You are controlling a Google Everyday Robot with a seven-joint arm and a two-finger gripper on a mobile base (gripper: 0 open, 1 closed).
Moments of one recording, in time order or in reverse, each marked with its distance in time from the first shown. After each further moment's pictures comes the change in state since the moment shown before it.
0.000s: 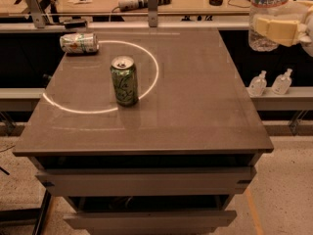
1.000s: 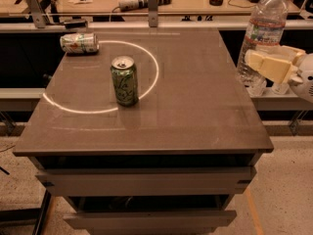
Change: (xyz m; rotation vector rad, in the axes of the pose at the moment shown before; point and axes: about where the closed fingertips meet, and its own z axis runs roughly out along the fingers) arm 0.061 0.041 -0.014 -0.088 -0.079 0.289
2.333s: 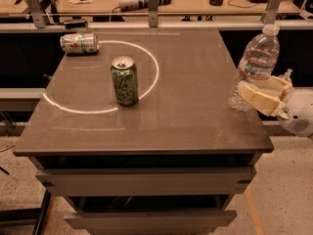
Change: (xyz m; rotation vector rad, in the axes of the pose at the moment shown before) arm 0.067 0.011 -0.011 -0.068 -0.097 -0.042
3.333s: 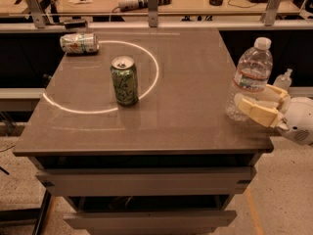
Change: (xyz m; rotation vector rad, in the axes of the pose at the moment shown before) arm 0.018 0.018 -0.008 -0.099 0.027 -0.046
